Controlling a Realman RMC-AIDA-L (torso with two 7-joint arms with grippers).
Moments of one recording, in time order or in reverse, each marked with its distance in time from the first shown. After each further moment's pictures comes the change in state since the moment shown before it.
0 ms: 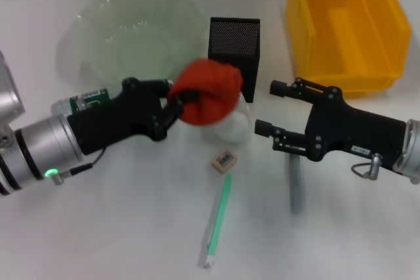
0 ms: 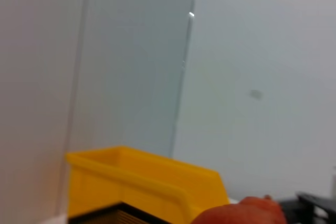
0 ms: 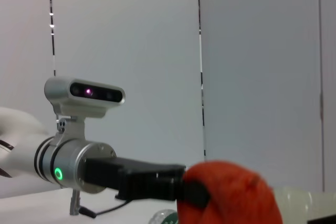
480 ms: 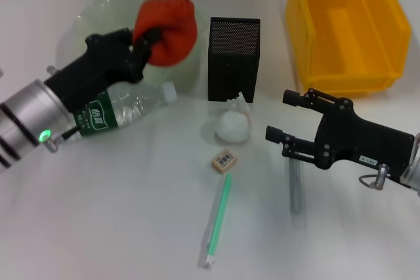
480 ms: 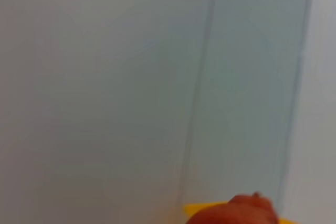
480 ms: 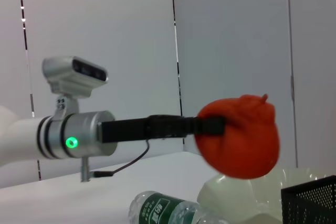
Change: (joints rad) left arm -0.029 -0.008 -0.006 -0.056 -0.292 -0.125 0.065; right arm -0.048 0.003 0.000 0.006 0.015 0.034 -0.009
